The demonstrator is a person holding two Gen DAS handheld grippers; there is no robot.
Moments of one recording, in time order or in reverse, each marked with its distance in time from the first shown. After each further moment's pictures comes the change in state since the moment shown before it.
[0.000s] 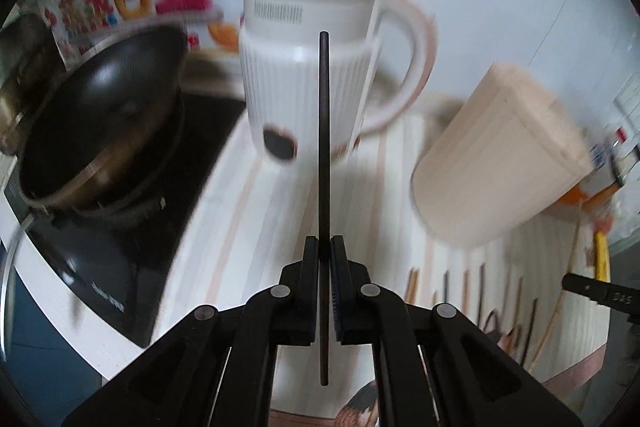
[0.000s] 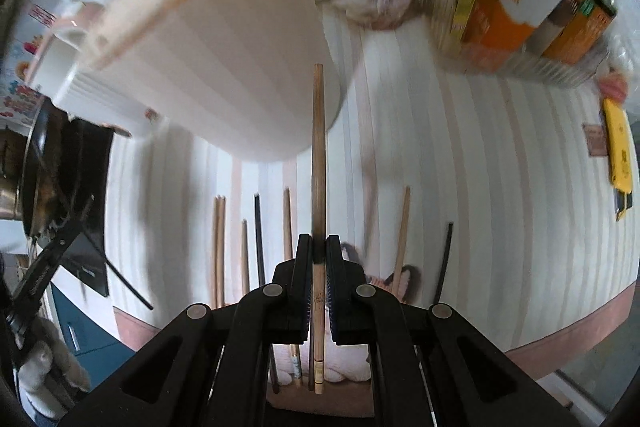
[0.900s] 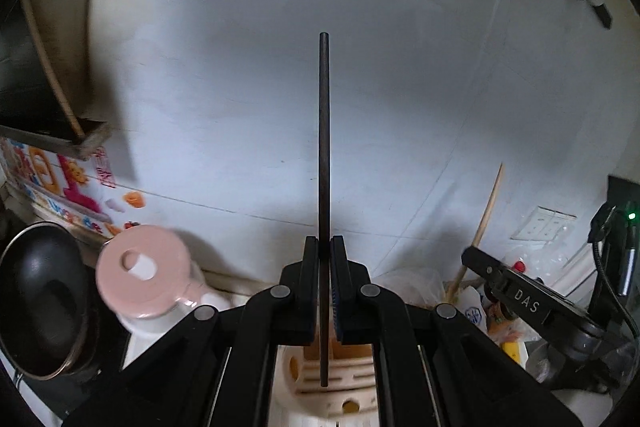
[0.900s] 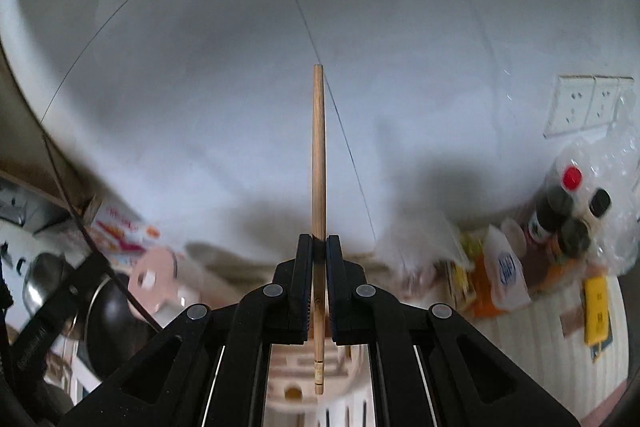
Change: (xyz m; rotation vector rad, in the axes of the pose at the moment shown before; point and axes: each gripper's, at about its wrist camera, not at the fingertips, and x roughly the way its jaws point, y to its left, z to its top) left arm -0.062 -0.143 0.190 0.068 -0.314 -0.243; right arm -0.172 0.034 0.166 0.010 -0.592 0.096
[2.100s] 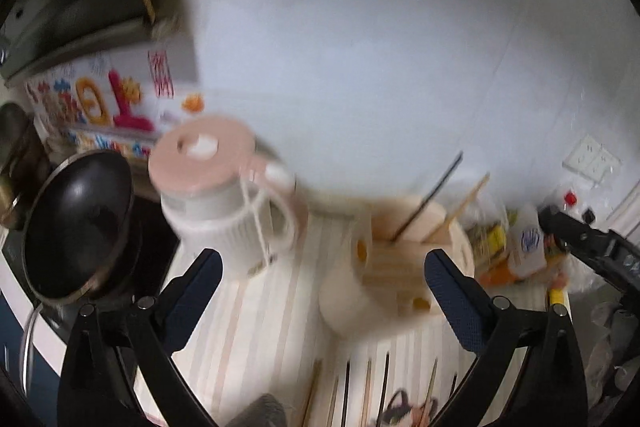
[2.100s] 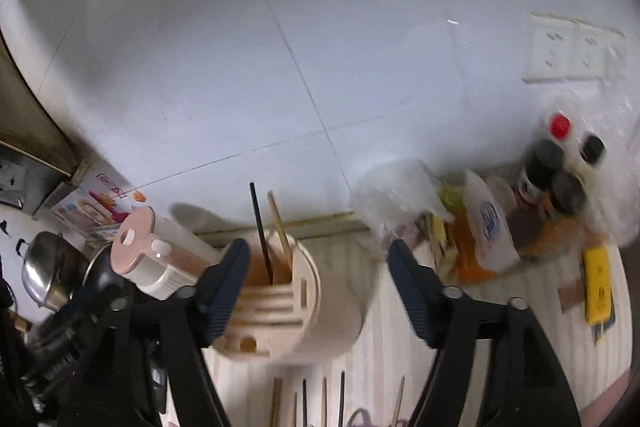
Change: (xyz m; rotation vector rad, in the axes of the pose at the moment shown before) left arm -0.025 0.027 -0.103 -0.012 0.177 0.184; right arm -0.024 -0.052 -0.072 0.037 0.104 0.007
